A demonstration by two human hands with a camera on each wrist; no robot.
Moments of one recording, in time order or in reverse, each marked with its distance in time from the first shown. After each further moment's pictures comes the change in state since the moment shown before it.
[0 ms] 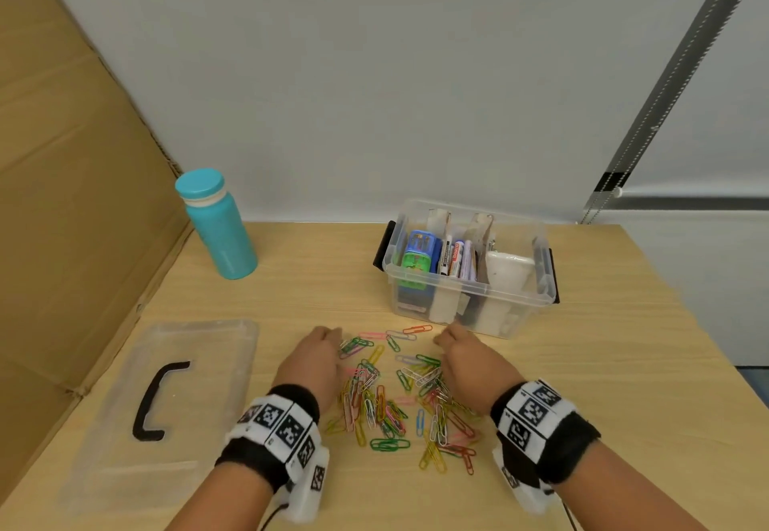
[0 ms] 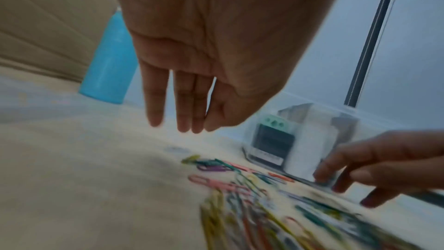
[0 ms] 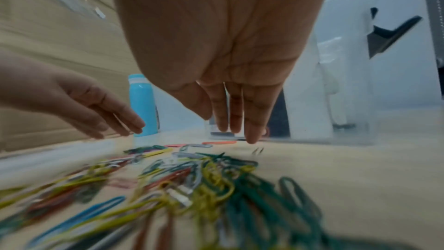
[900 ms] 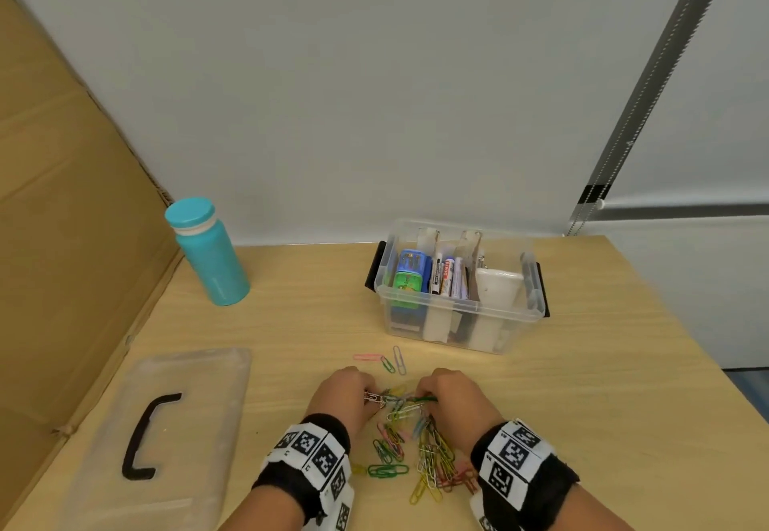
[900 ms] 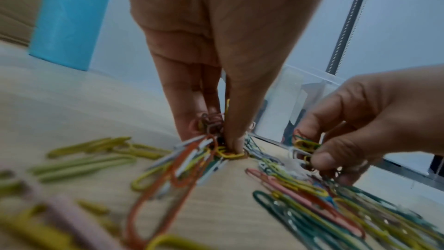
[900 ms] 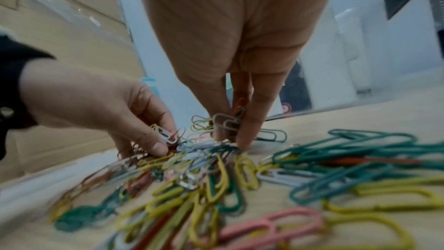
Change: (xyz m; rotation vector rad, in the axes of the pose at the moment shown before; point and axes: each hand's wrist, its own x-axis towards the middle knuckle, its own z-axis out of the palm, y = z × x) left_hand 0.005 0.029 0.019 -0.017 -0.090 0.110; right_hand -0.013 -0.026 0.009 0.120 -0.019 0.107
